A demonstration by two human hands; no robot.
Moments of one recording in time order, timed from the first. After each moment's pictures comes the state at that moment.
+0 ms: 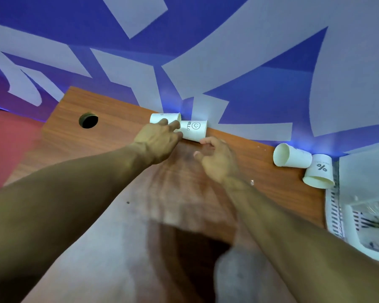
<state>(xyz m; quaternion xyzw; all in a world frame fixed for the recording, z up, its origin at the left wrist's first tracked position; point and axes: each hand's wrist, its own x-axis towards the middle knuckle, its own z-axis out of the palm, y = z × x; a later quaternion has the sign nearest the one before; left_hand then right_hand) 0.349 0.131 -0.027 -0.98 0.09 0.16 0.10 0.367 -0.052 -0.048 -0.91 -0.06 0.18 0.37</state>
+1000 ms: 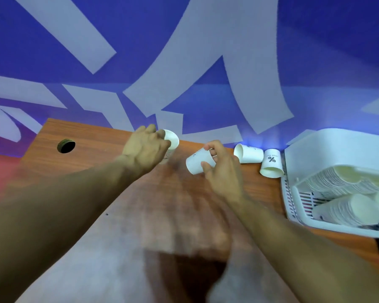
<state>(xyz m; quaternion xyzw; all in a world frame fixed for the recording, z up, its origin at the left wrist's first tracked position) 0.339 0.063 0.035 -0.97 0.14 0.04 0.17 0.332 -0.153 0.017 -0.91 -0.12 0.01 0.39</state>
